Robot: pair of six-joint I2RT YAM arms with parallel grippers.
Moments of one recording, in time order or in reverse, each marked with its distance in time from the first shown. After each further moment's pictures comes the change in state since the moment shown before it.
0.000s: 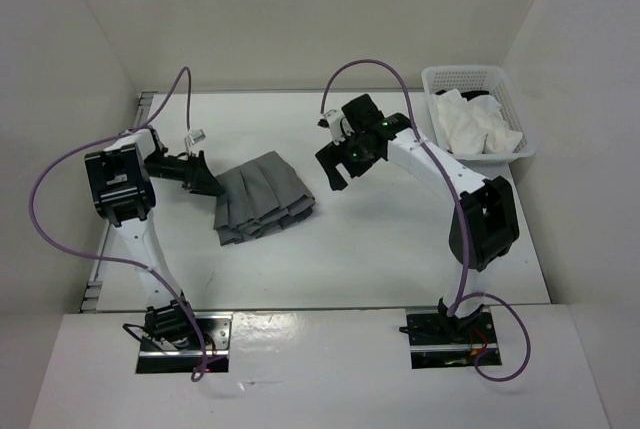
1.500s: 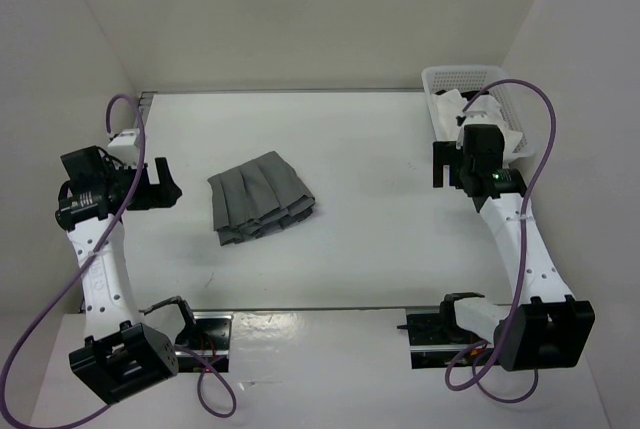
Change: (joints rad) left arm 0.140 -1.287 -0.594 0.501 -0.639 -0.709; right arm -0.507 -0.658 -0.523 0.170 0.407 0.131
